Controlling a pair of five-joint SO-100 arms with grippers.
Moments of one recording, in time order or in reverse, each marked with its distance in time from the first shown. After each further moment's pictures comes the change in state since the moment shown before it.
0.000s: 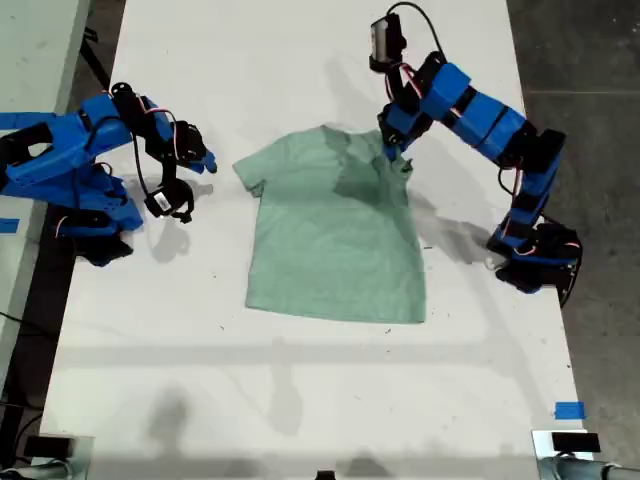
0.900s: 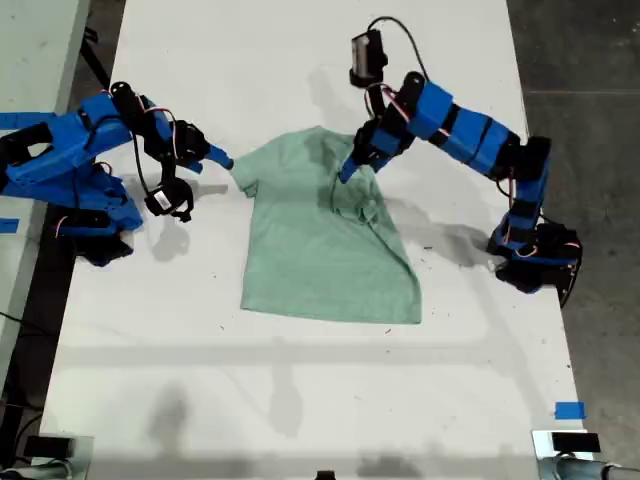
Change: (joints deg) arm 0 -0.8 0.0 0.0 0.7 0.0; arm 1 -7.3 0.9 -4.6 -0.1 8.3
